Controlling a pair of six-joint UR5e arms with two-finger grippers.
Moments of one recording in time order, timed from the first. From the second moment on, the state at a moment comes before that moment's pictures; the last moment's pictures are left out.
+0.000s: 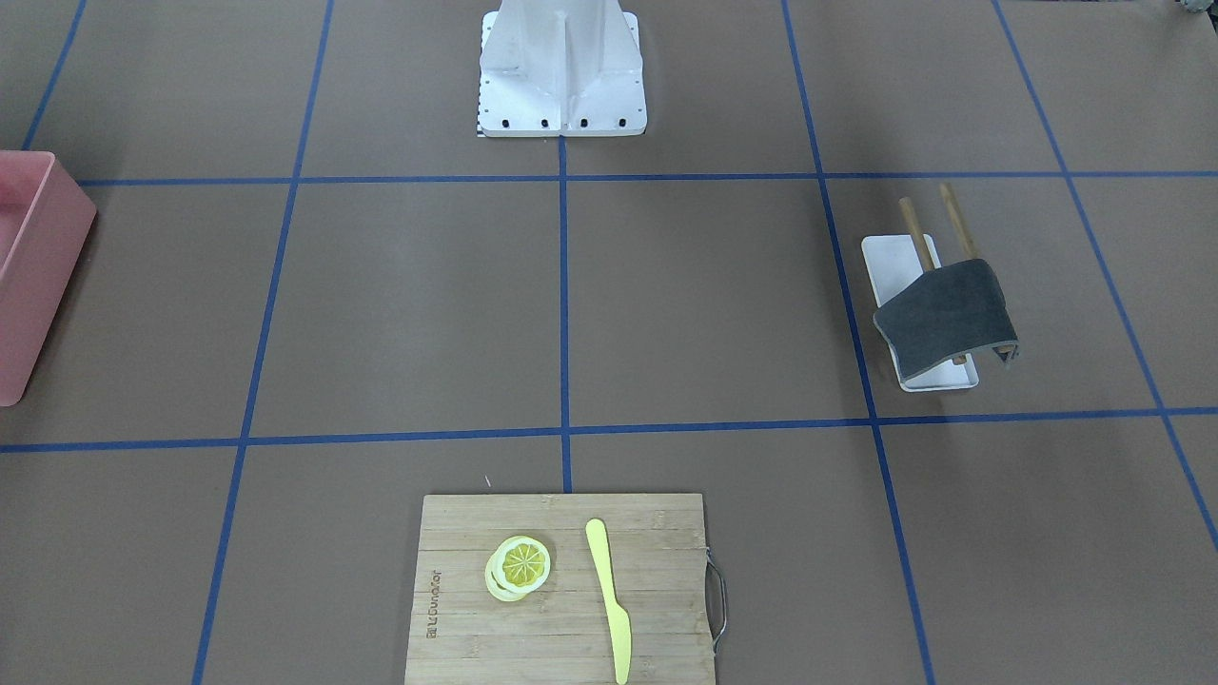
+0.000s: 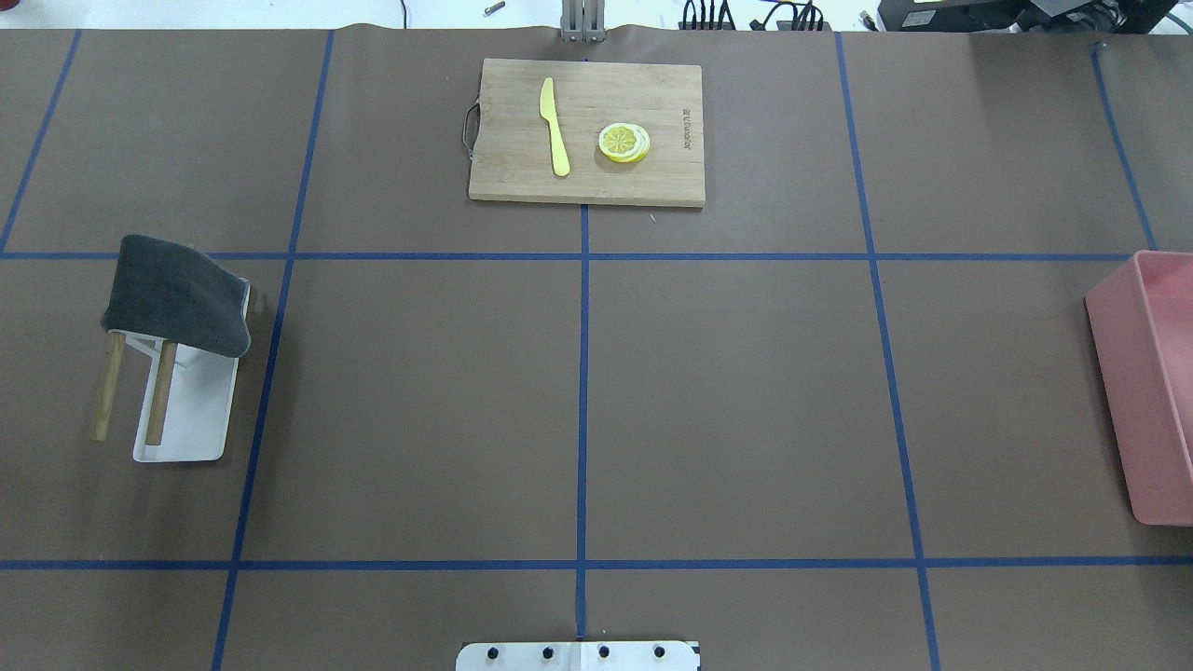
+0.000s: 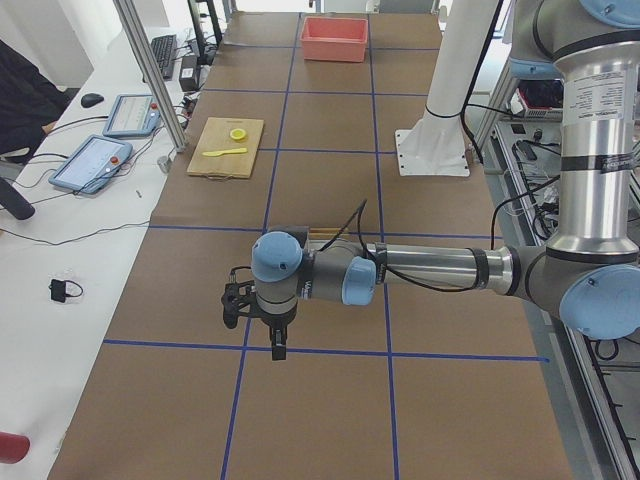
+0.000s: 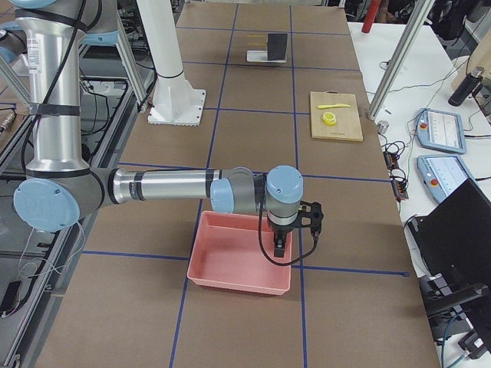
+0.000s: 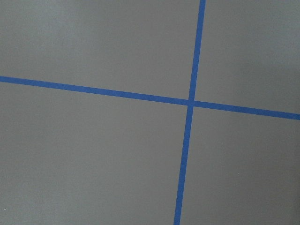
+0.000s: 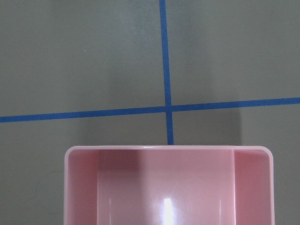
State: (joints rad) left arm -1.58 -1.50 -1.67 -1.68 -2.33 -0.22; right arm 1.56 -1.60 1.67 -1.53 2.38 0.16
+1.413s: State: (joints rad) left arm -1.58 -1.50 -1.68 -1.67 -2.33 -0.22; right arm 1.56 -1.62 1.69 -1.53 2.38 0.16
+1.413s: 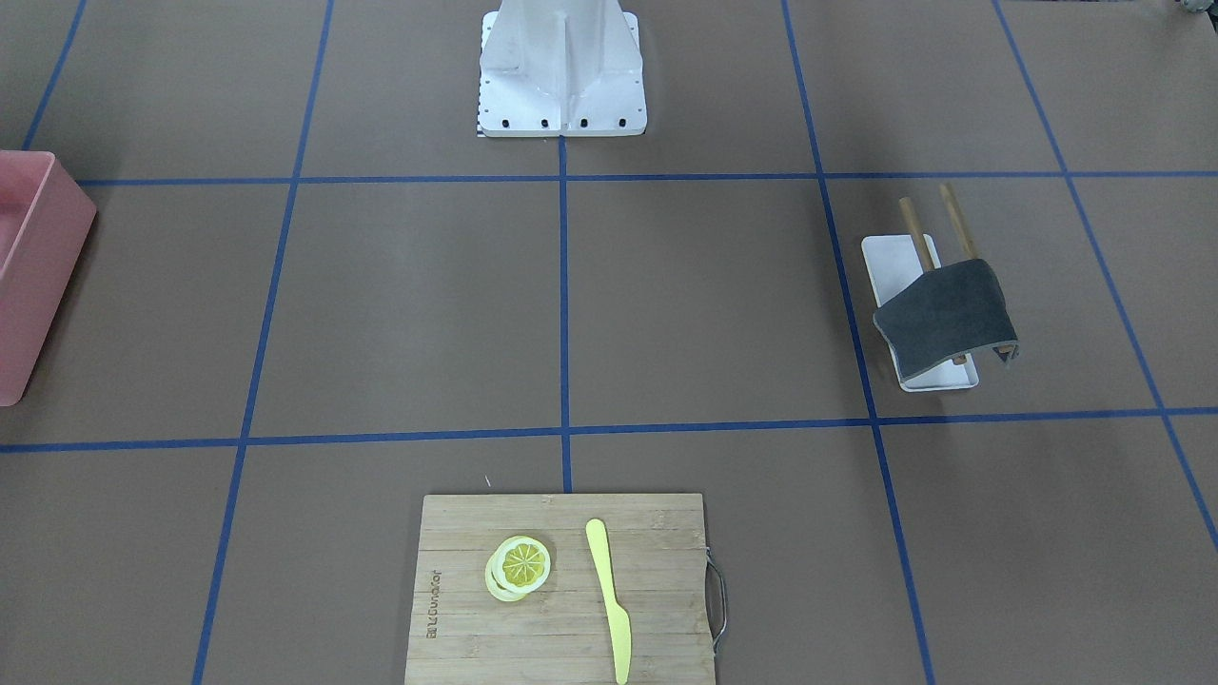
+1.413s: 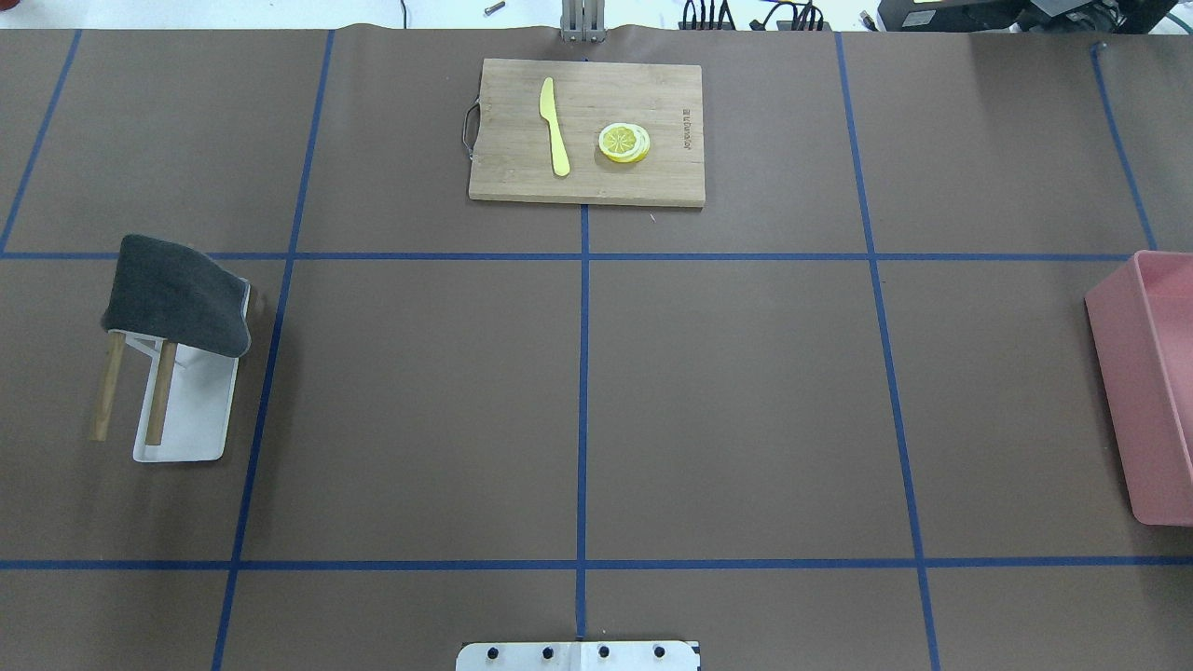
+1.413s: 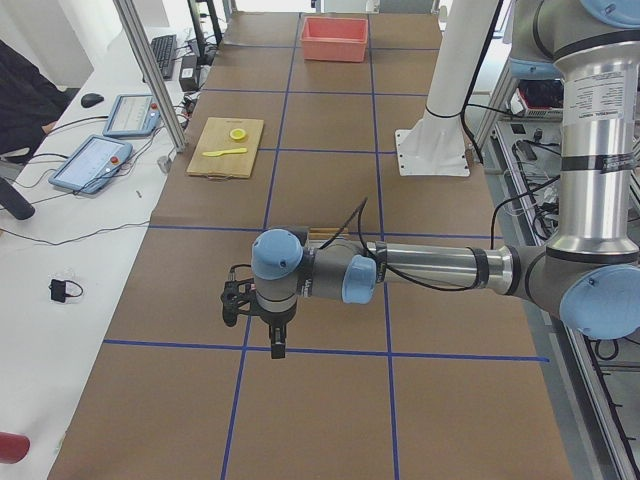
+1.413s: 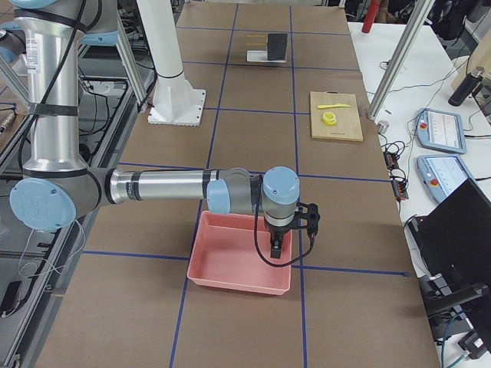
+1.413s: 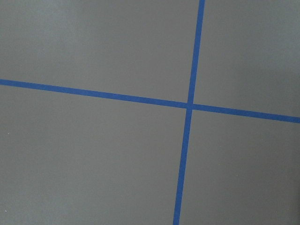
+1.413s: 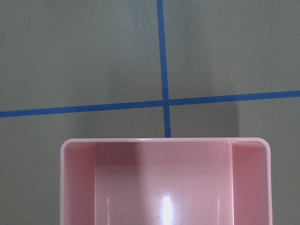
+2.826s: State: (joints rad) left arm -1.57 -1.53 -1.73 -1.73 -2.33 -0.22; right arm 1.56 -1.63 1.69 -1.52 2.38 0.15
